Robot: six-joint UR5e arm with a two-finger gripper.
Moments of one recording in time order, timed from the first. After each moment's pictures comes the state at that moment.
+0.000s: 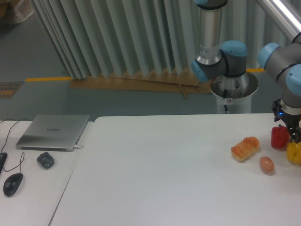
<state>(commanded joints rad) 2.66 -1.80 -1.73 -1.42 1.68 1.62</state>
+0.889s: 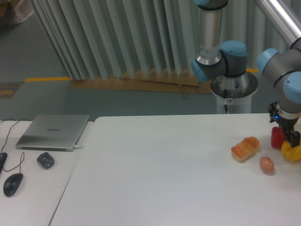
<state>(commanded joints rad) 2.67 -1.77 -1.75 -1.43 1.66 1.63</state>
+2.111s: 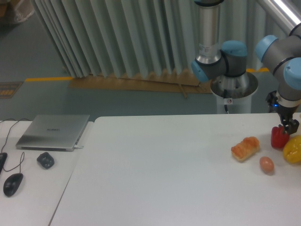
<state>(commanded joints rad) 2.67 -1.72 -1.79 -1.52 1.66 1.65</state>
